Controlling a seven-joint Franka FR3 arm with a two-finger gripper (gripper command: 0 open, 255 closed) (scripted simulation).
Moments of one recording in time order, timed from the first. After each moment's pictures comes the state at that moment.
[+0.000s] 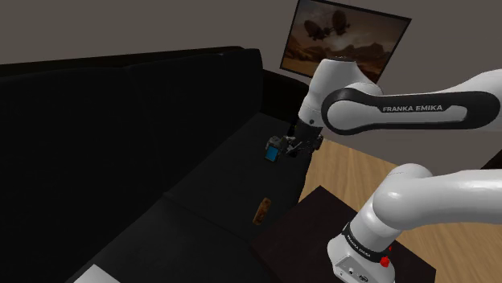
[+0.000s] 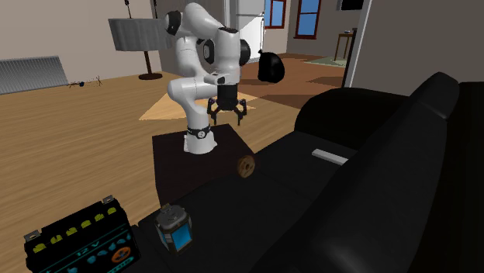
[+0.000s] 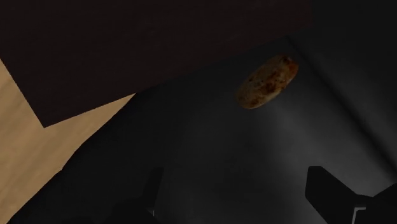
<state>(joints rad) -0.03 -0.86 0.28 -2.84 0.15 2.05 0.47</state>
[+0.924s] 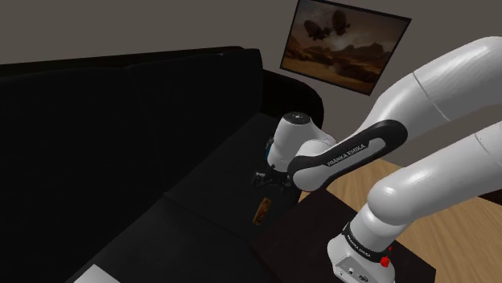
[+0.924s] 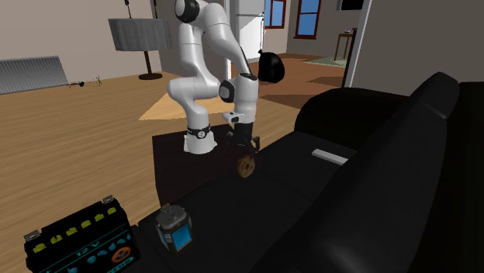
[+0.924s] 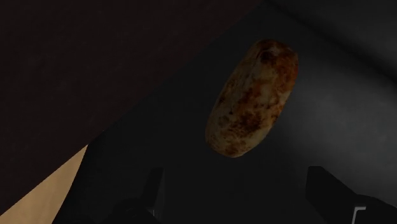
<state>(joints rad) -0.18 -0.38 0.69 -2.93 0.18 2.63 1.00</state>
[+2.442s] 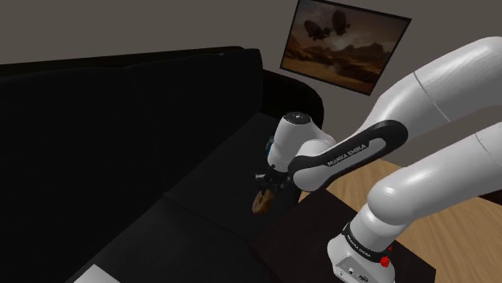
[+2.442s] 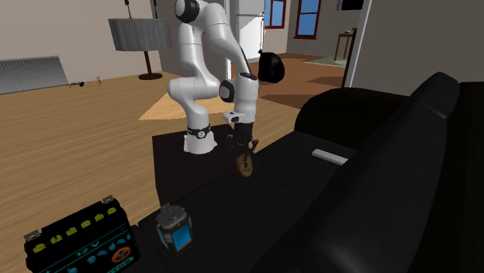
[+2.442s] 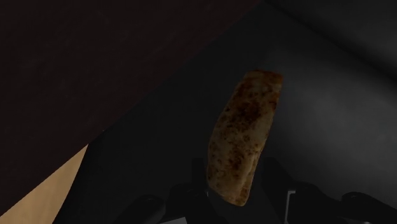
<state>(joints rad) -0.18 -0.38 0.69 -2.93 0.19 2.63 1.00</state>
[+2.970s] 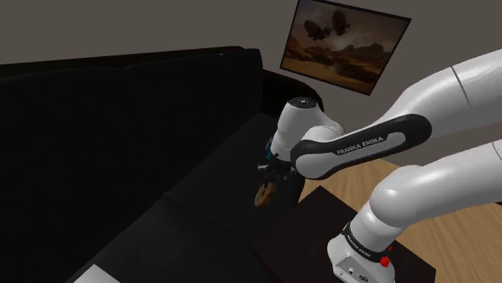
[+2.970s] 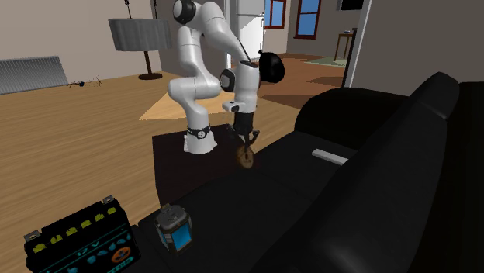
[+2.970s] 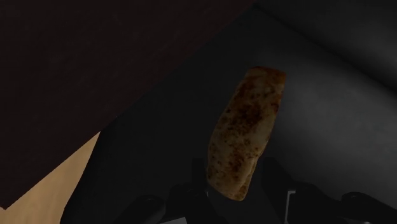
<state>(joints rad) -0.11 -0.53 0.62 -2.90 0.23 2.45 0.94</state>
